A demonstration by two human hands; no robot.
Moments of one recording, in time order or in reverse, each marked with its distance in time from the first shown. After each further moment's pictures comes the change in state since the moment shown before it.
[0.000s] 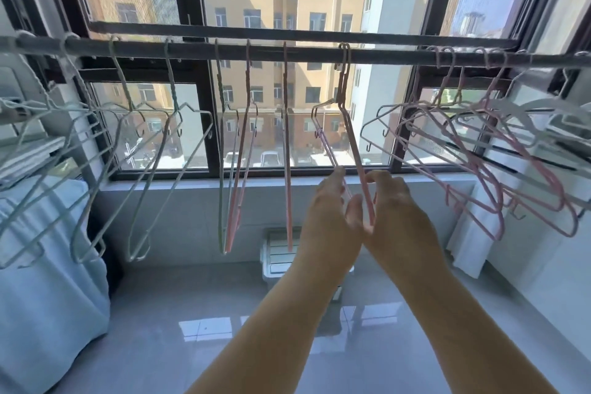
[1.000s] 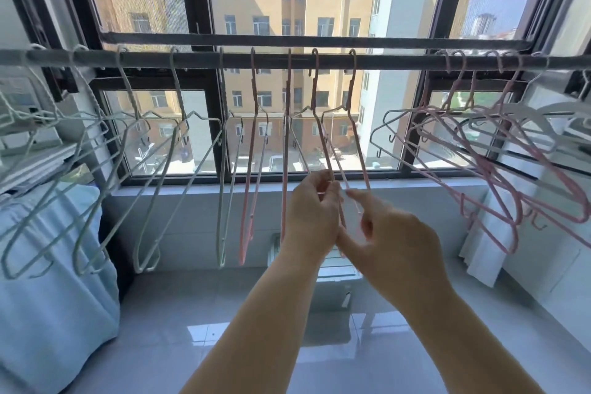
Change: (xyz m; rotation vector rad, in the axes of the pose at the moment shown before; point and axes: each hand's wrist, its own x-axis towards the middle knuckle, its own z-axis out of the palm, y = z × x) left_hand 0.029 -0.006 -0.013 -0.226 0.124 -0.139; right_hand -0.005 -0.009 -0.003 0.066 0.079 -0.218
